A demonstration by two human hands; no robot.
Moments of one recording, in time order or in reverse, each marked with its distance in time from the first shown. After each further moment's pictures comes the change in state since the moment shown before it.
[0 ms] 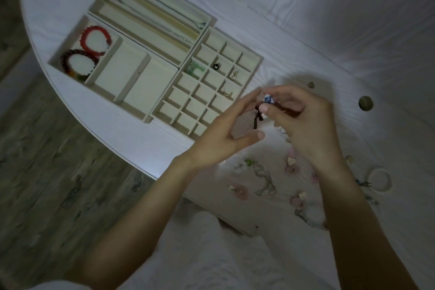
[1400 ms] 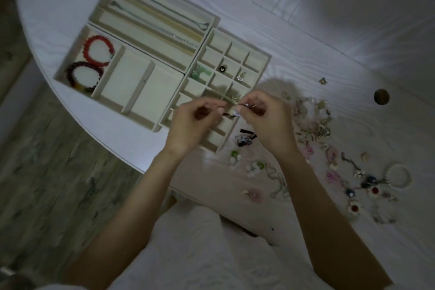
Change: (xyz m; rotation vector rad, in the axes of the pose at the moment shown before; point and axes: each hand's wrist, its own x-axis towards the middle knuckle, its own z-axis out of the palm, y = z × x) left_hand -0.001 -0.027 -0.059 0.037 0.387 -0.187; right_hand 0.028 0.026 0.069 -0.010 0.033 0.068
